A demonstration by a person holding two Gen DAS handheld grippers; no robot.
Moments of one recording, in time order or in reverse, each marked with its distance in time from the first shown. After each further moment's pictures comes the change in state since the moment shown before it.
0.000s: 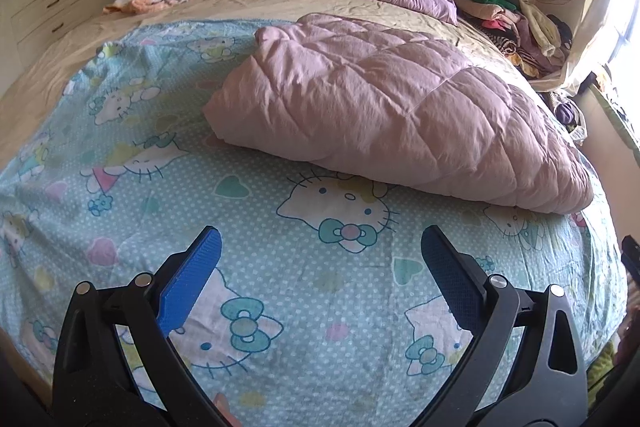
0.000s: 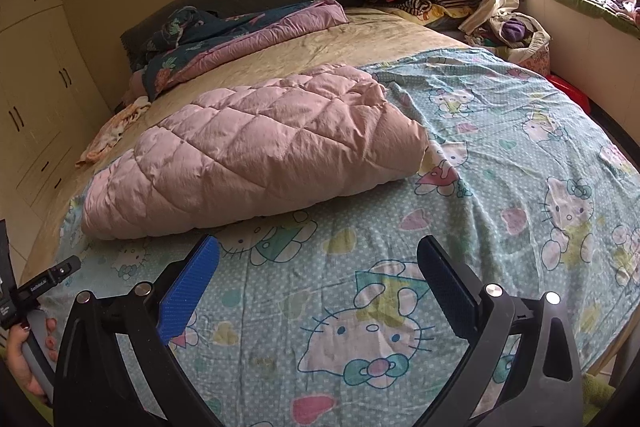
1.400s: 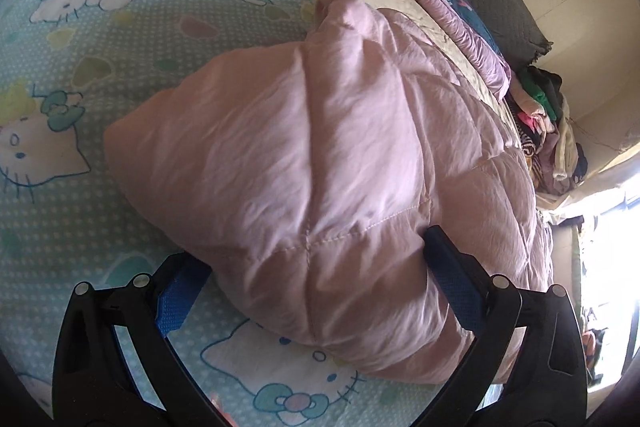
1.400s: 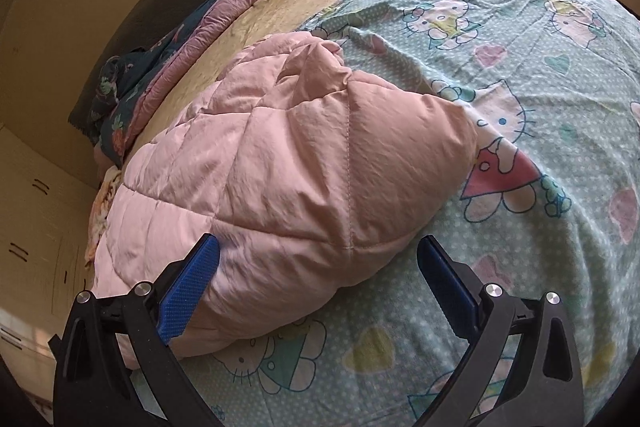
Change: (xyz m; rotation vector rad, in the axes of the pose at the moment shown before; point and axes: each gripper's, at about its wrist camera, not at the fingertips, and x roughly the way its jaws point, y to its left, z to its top) left arm 0.119 0.047 0.070 -0.513 0.082 -0.140; right arm 0.134 -0.040 0.062 0.404 0.119 0.027
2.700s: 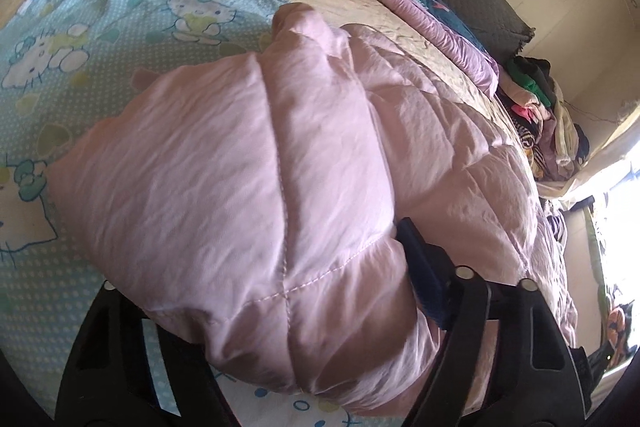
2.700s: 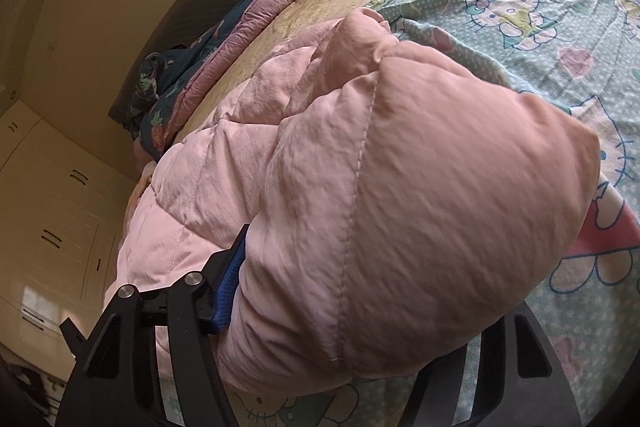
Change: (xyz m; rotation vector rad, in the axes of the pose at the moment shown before) left arm 0.006 -0.034 0.008 0.144 -0.100 0.025; right arm 0.037 0.006 0.018 -0.046 0.002 0.189
